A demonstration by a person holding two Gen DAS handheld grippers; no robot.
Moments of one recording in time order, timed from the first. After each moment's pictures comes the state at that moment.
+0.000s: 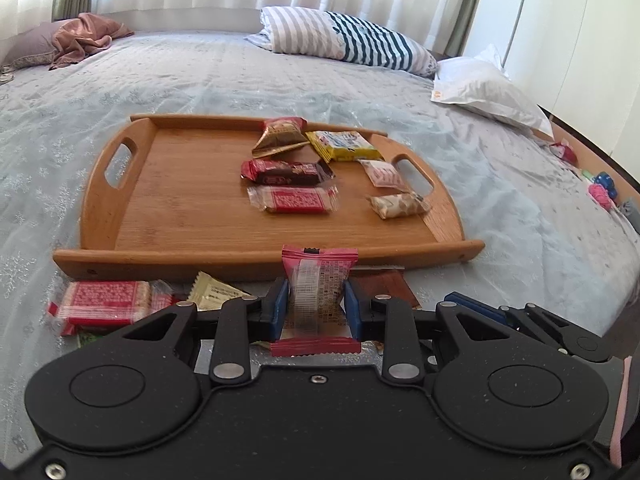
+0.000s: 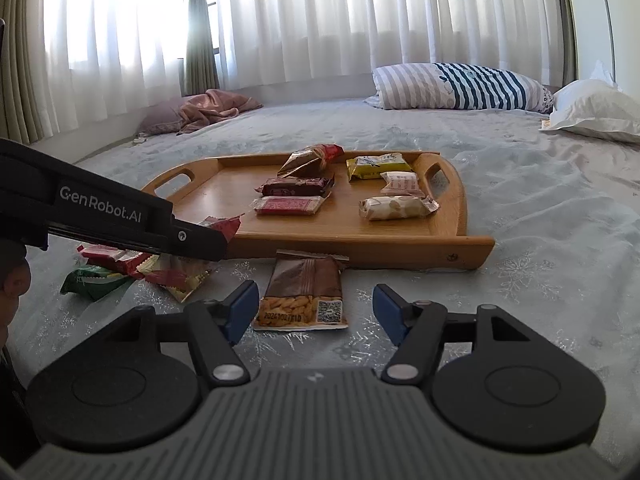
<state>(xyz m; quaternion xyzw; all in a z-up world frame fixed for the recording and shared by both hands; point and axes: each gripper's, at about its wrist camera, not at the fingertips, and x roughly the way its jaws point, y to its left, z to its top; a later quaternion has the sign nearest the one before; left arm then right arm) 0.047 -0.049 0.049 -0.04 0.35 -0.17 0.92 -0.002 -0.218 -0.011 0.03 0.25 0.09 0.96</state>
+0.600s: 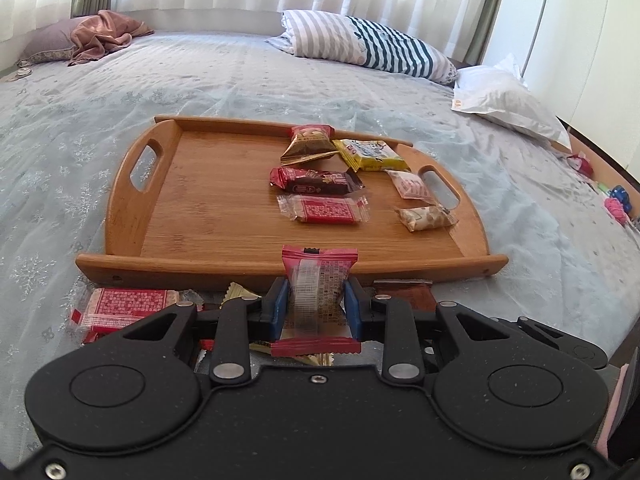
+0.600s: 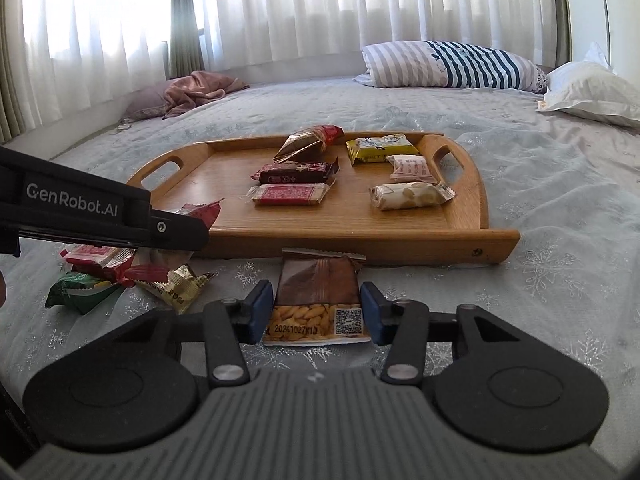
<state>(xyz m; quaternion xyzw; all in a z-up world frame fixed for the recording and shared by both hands) 0.056 -0.036 0.048 -0.05 0.35 -0.14 0.92 0.022 -0.201 -0.013 0.04 0.28 0.06 0.96</state>
